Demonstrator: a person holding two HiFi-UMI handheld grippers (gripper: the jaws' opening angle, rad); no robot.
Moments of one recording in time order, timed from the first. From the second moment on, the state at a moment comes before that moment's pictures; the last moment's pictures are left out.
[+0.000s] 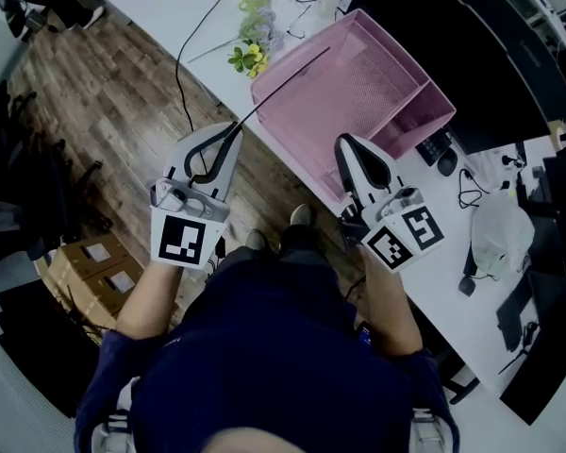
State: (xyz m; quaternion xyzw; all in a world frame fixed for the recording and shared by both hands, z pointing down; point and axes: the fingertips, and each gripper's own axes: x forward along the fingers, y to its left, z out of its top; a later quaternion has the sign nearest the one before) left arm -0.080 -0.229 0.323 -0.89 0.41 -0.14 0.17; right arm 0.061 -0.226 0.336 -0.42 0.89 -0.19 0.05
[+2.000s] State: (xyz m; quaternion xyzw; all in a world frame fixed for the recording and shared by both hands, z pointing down) left arm -0.008 -0.235 0.395 -0.92 0.32 -0.19 0.15; right arm 0.105 -0.236 0.365 -0.44 0.87 -0.23 0.05
